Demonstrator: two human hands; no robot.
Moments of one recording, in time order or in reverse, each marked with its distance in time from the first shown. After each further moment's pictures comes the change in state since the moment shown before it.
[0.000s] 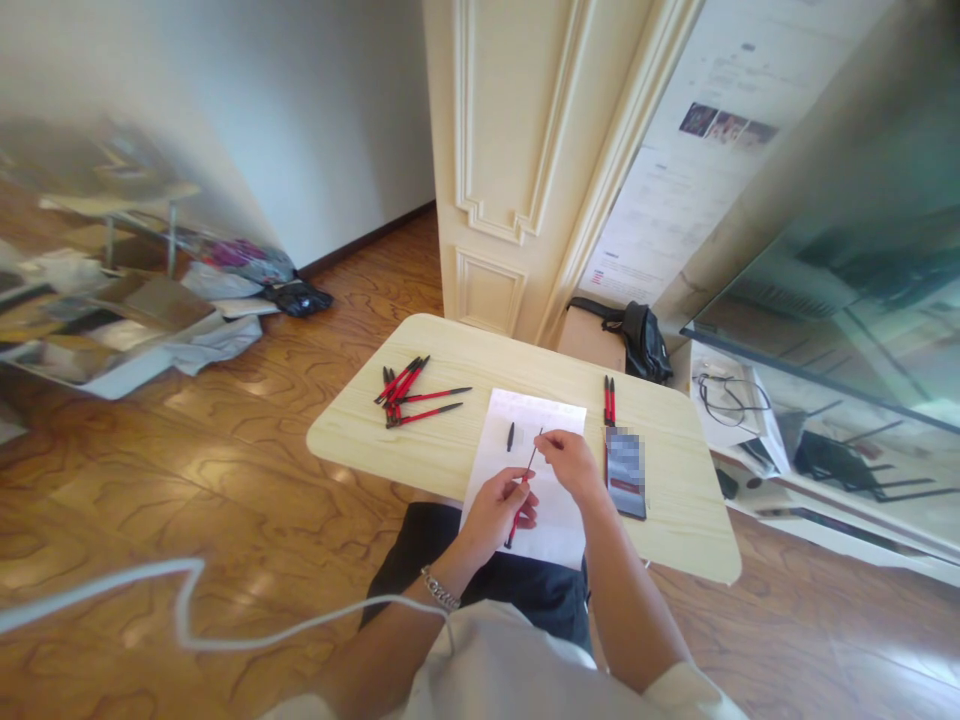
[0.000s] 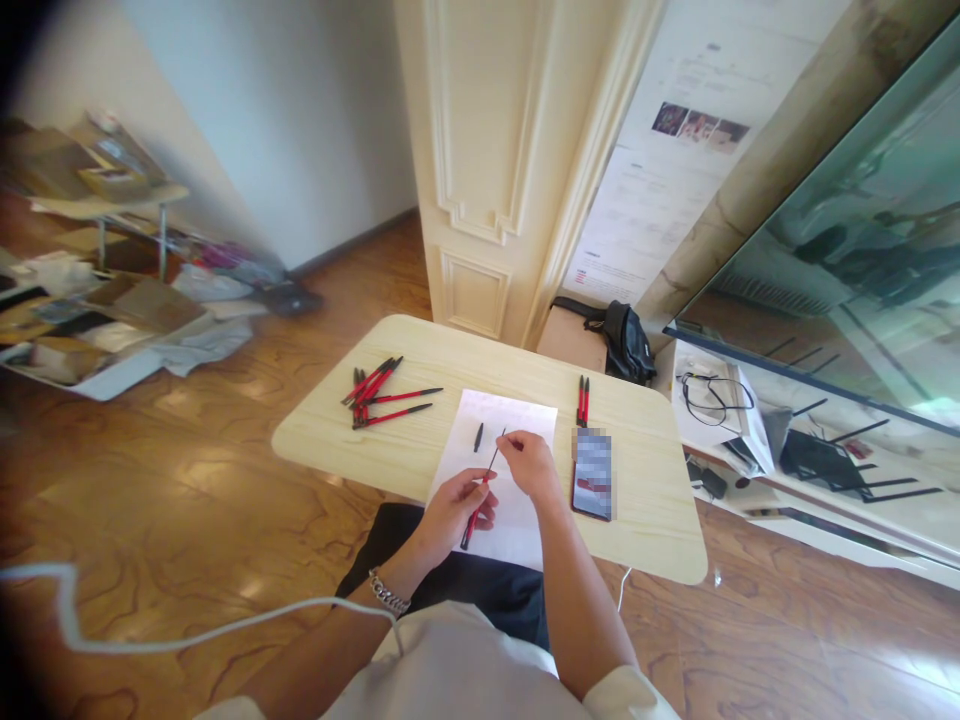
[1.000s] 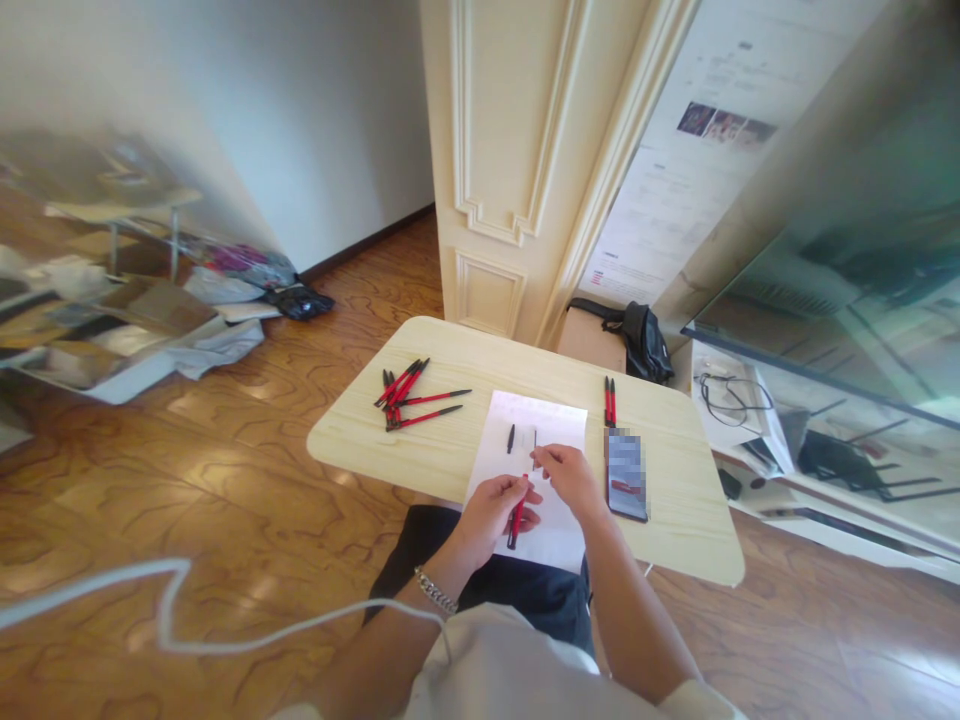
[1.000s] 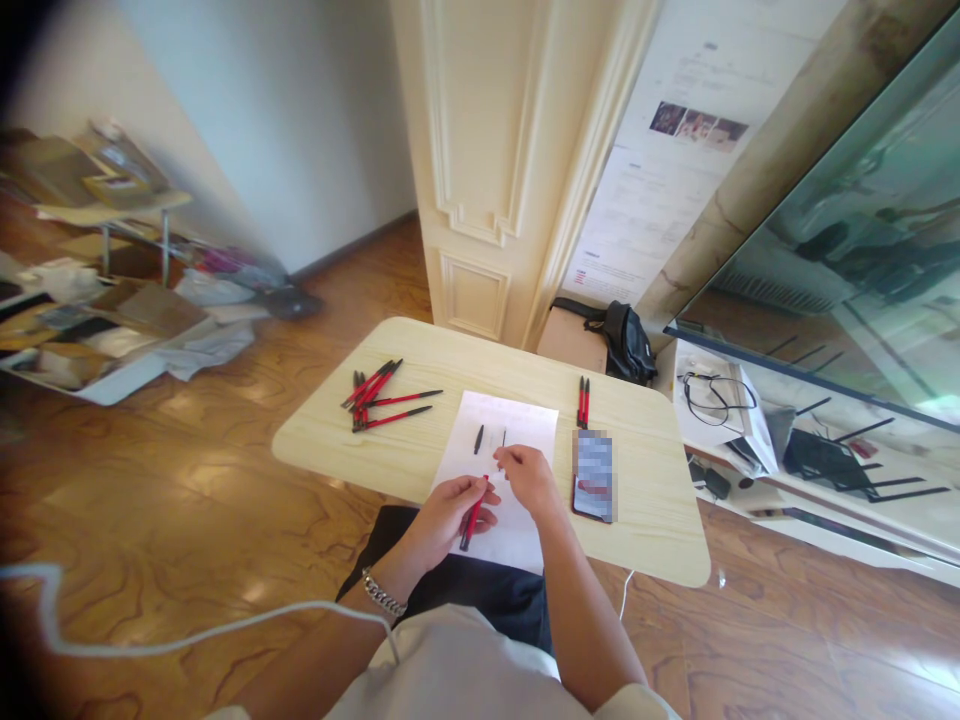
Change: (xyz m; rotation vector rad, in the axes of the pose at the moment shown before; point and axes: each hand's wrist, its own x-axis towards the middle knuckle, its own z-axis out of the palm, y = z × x) left_hand -0.004 0.010 0.000 -0.105 0.019 -0.136; right_hand -0.014 0.008 0.005 0.090 -0.066 0.068
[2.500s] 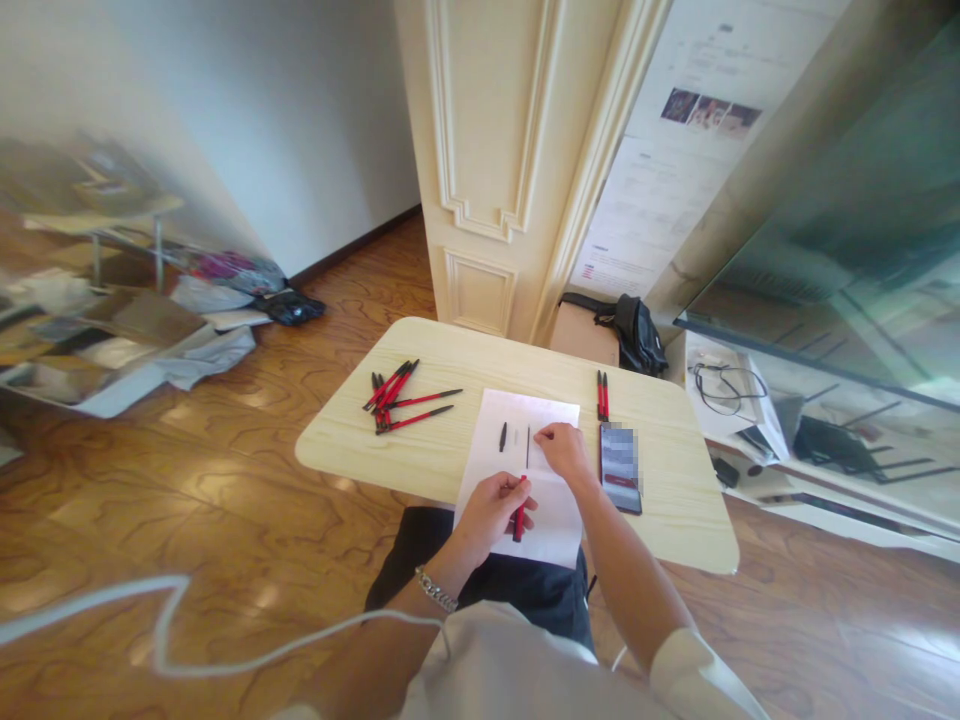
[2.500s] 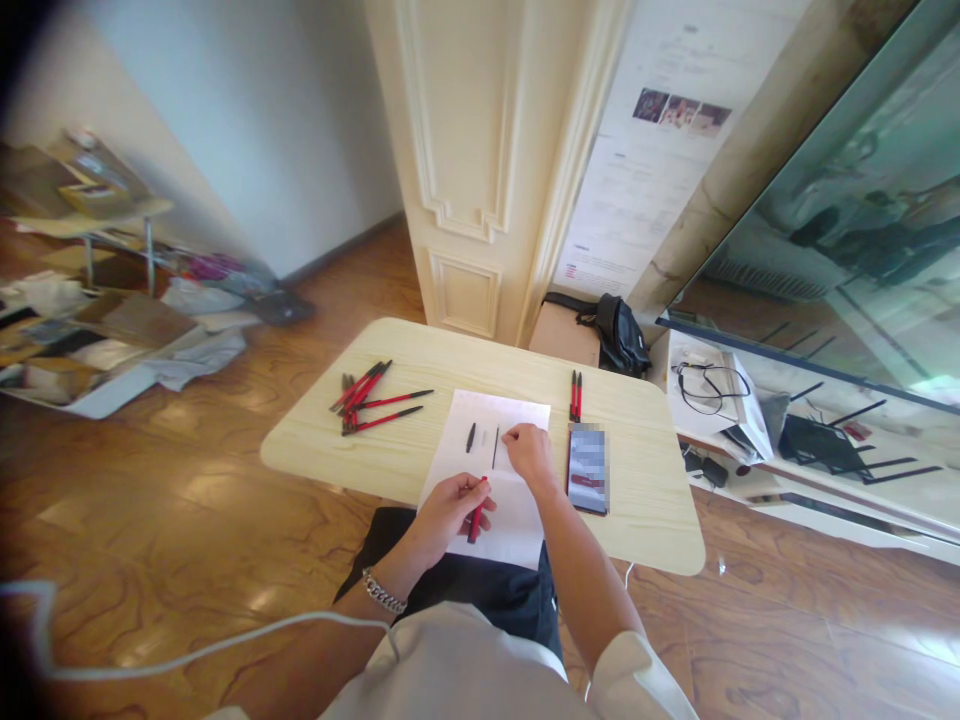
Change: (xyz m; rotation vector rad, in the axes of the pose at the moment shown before) left_hand 0.005 -0.004 0.008 0.202 -0.005 0.037; right_hand 0.048 0.018 -0.009 -0.462 0.166 0.027
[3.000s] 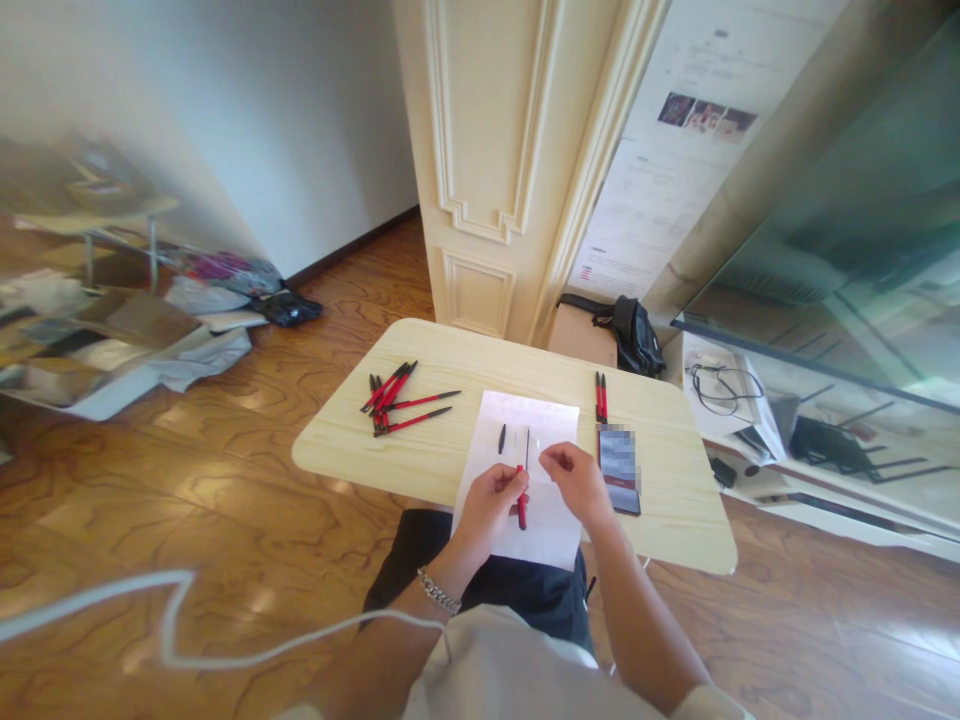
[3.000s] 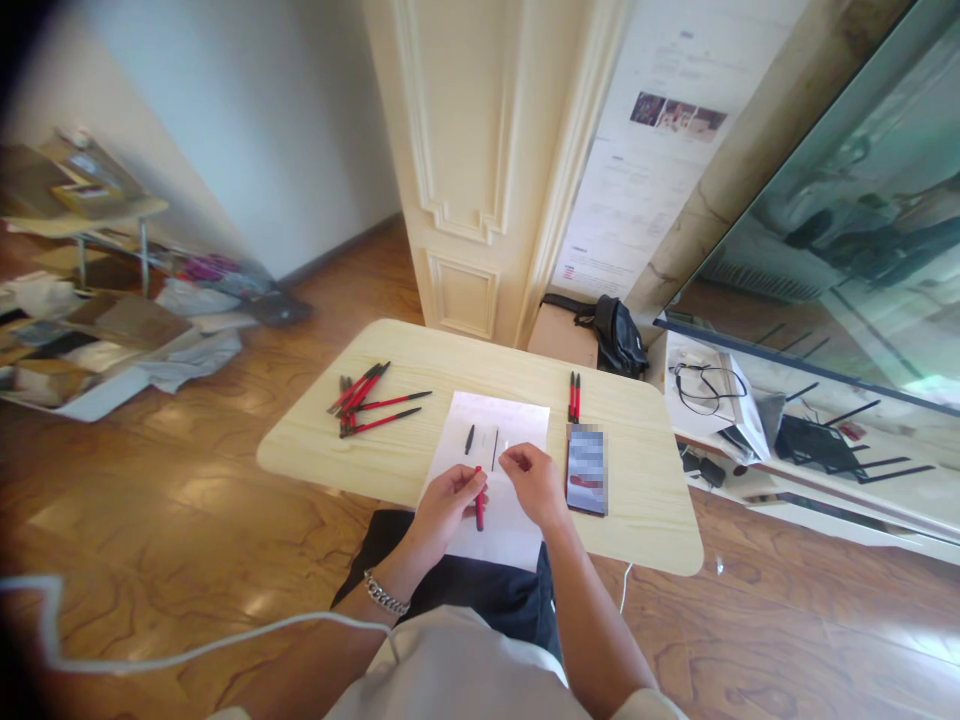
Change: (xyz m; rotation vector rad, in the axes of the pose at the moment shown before) left_hand 0.005 0.007 0.004 -0.060 0.112 0.119; right_hand -0.063 -0.001 -0.024 0.535 0.004 -0.094
